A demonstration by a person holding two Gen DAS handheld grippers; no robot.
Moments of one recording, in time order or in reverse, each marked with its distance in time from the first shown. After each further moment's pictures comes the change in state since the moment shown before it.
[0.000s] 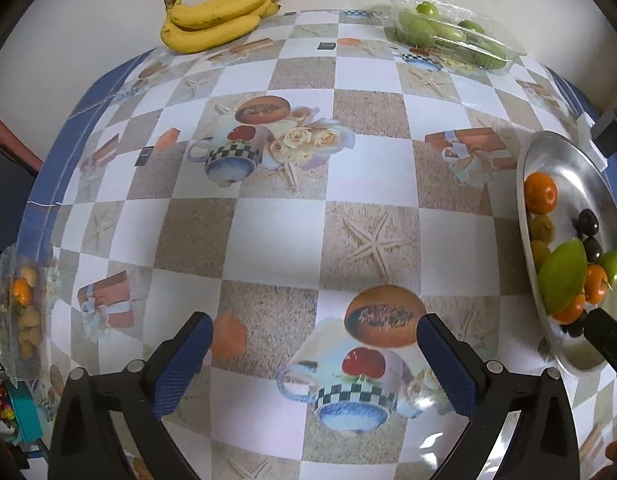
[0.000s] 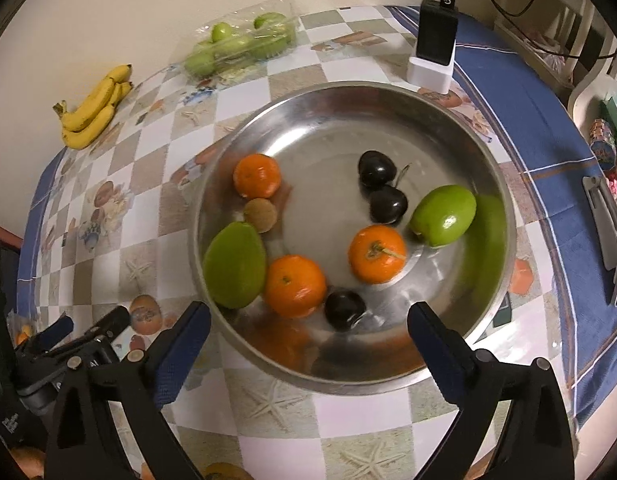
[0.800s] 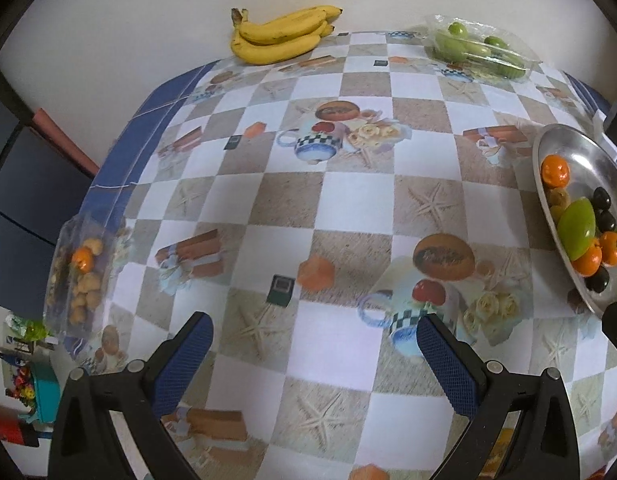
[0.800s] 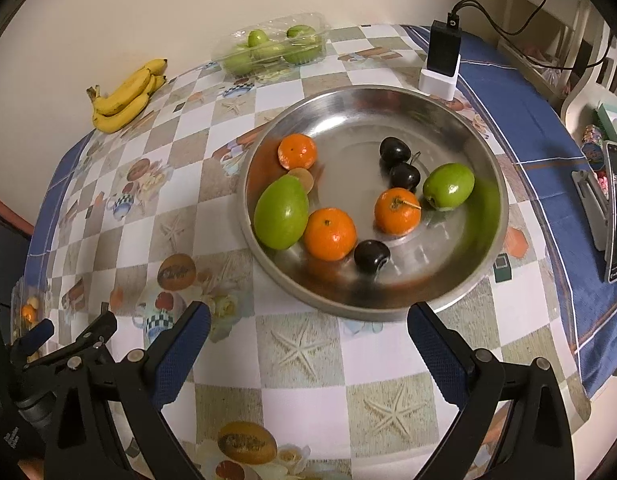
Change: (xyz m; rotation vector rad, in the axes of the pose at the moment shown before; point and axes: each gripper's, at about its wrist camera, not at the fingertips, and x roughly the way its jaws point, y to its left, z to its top) left arm -0.050 0.026 -0.050 -0.035 -0.076 0.174; right arm -0.033 0.022 -0.047 -0.058 -0.065 0.008
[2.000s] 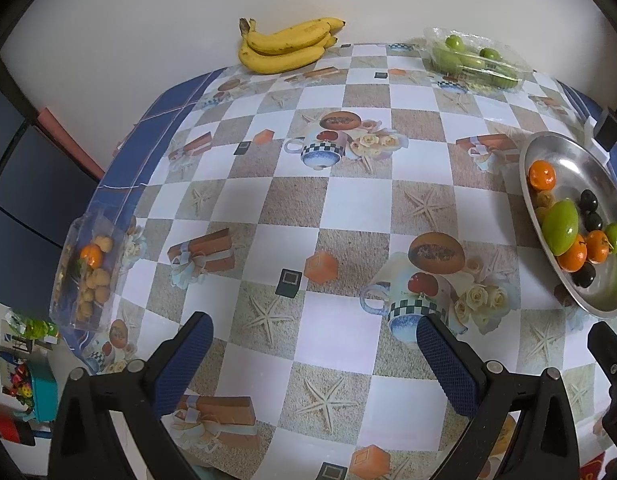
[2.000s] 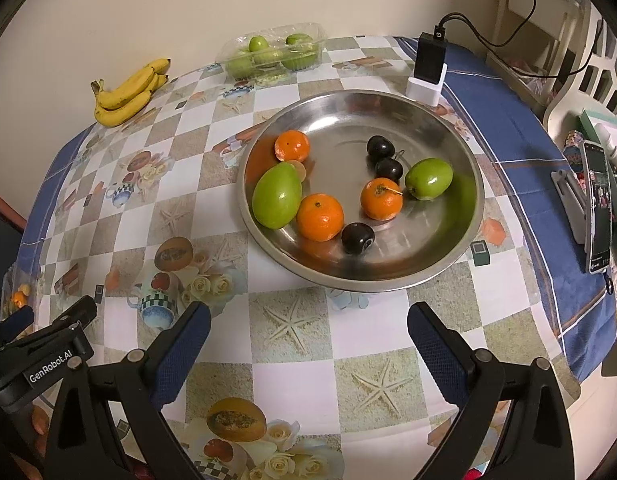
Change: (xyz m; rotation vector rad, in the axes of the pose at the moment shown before) left arm -0.021 0.007 -0.007 -0.010 -0.027 -0.011; right arm -0.017 0.001 -0.020 -0.024 -0.034 -0.043
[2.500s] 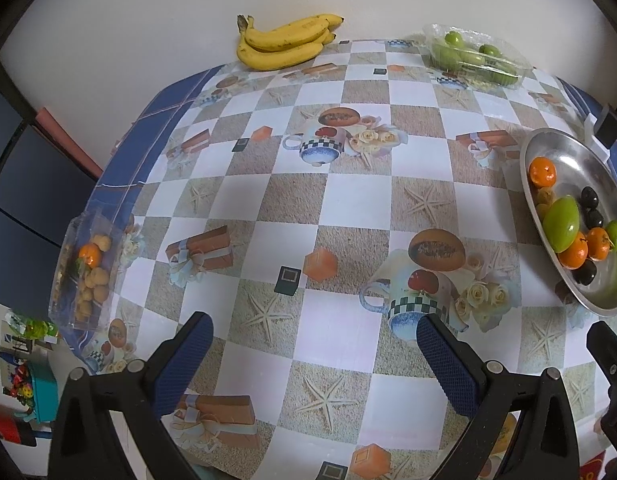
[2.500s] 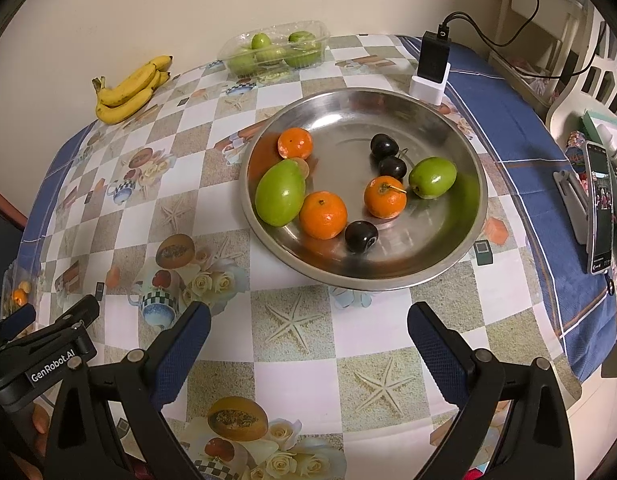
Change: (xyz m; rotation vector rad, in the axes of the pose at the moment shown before) left arm 0.003 0.000 -0.001 0.006 0.009 -0.006; right arm 0.002 0.002 -0.001 -0.005 0.005 -0.002
